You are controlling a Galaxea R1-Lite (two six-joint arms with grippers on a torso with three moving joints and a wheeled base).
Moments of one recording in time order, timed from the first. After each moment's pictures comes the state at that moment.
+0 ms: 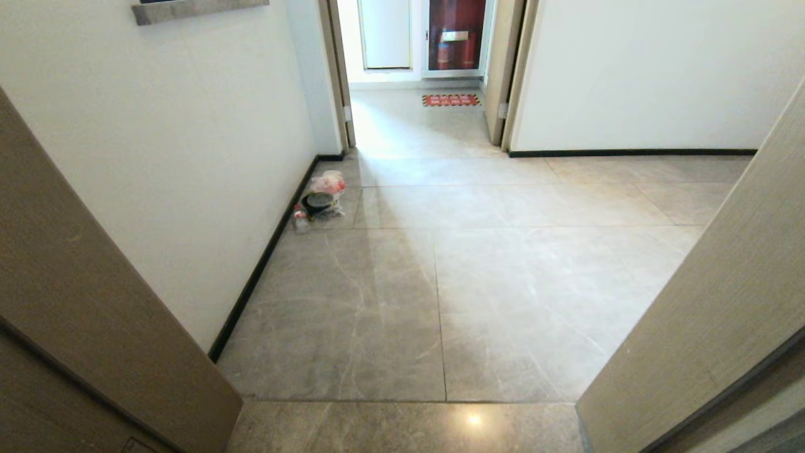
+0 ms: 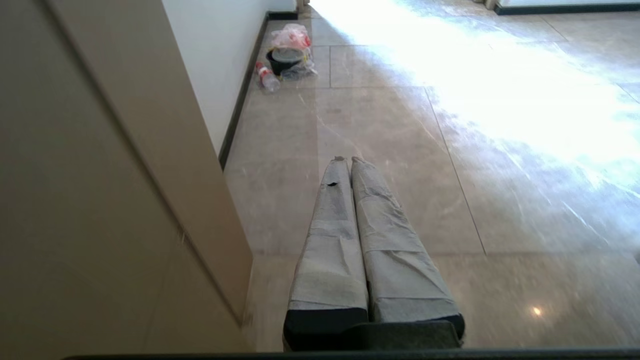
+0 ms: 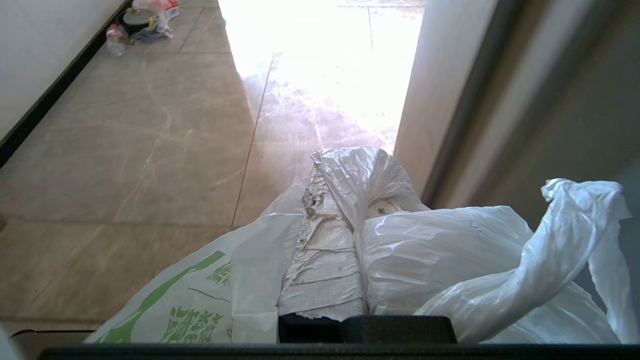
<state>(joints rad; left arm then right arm) 0.00 0.00 0.00 0.00 0.00 -0.01 0.00 0.06 0.00 -0.01 0.01 -0.02</state>
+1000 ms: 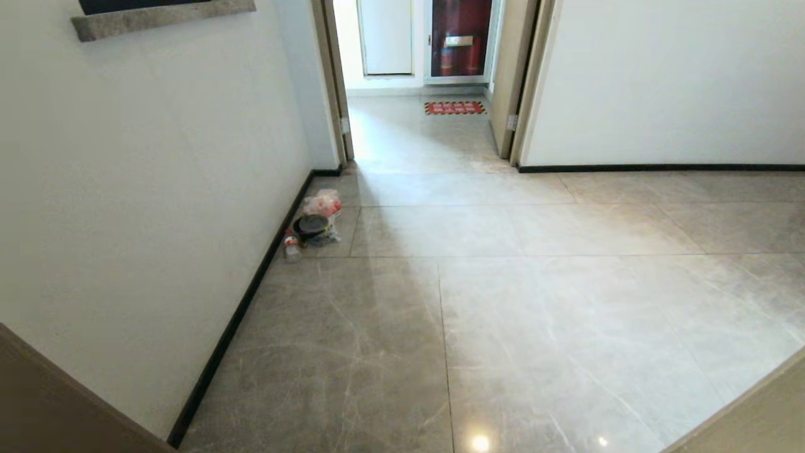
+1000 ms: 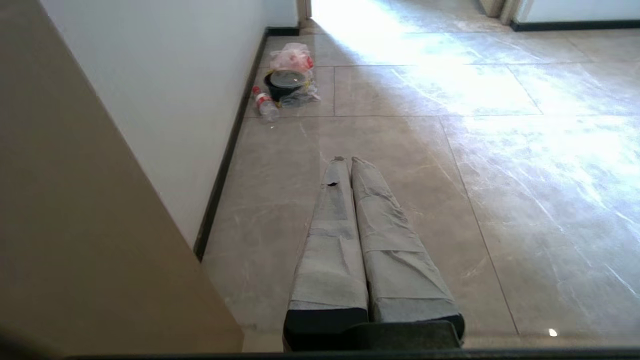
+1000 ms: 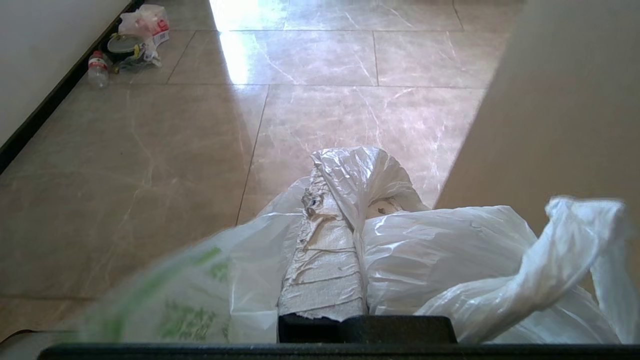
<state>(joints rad) 0.00 0.00 0.00 0.00 0.00 -0.01 0.00 0.06 0.00 -0.01 0.01 -0.02</state>
